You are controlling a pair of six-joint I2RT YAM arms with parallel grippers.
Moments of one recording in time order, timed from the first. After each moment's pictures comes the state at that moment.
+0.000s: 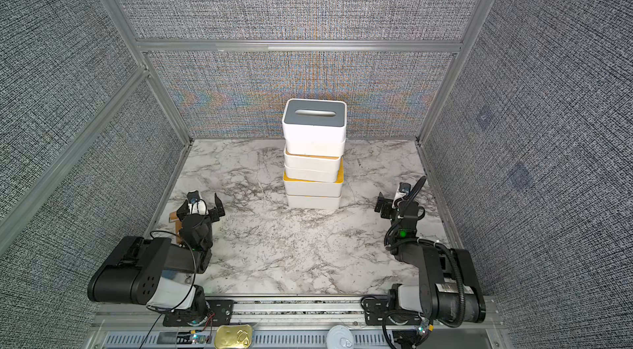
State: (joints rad) left arm -0.10 1.47 0.11 1.25 -0.38 0.03; right arm -0.08 1.40 0.22 0.87 0.02 0.06
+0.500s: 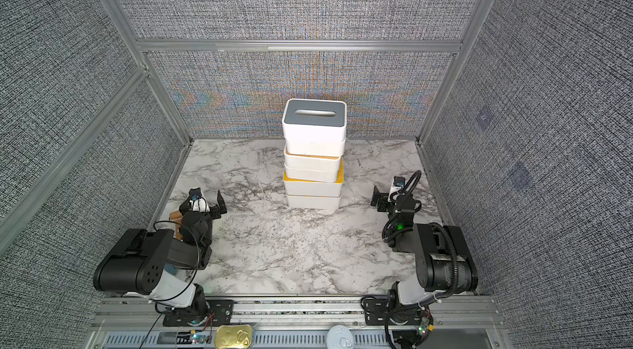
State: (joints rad) left arm -0.08 1.54 0.15 1.28 -0.28 0.03; right arm -0.07 1.55 0.33 0.94 -0.03 0.04
